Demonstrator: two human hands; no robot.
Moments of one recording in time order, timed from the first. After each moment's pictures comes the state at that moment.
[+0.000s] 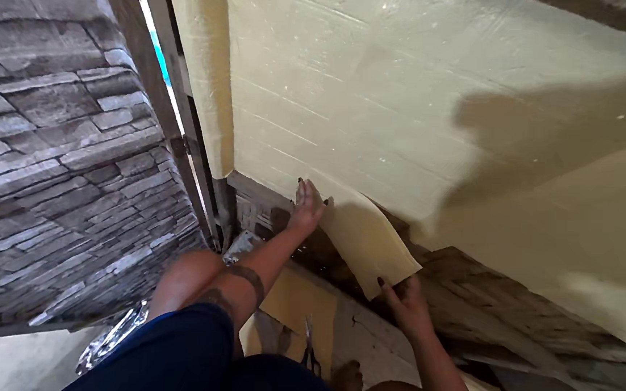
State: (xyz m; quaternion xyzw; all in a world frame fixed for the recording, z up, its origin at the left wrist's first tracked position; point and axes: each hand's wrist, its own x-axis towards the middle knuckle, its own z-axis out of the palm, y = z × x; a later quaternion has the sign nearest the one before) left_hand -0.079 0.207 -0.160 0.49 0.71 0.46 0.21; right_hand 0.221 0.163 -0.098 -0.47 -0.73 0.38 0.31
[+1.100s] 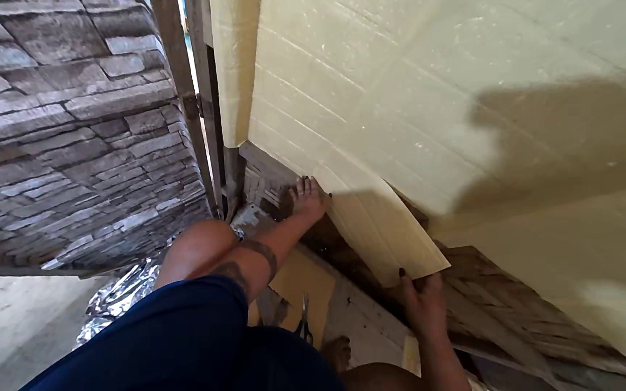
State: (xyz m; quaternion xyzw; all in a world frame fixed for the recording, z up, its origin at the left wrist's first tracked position) left_hand -0.078 0.200 -0.183 0.44 0.81 0.27 0.27; right_hand 0.225 0.160 -0.092 -0.46 -0.80 0.22 0.30
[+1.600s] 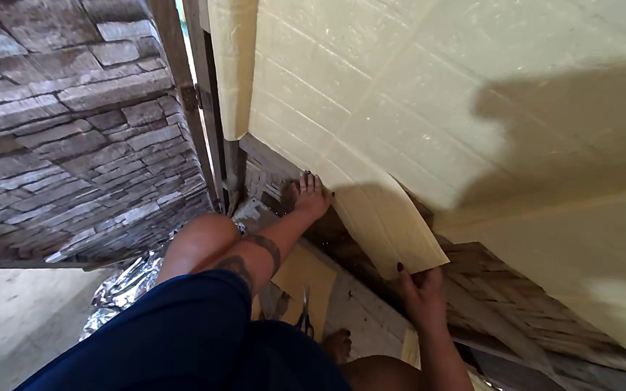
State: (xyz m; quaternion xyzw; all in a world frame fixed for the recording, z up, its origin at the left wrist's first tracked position) left_hand -0.075 0.203 -0.189 0.47 0.82 0.21 0.26; right_hand 0.225 0.166 -0.102 -0.45 -0.80 0.26 0.31
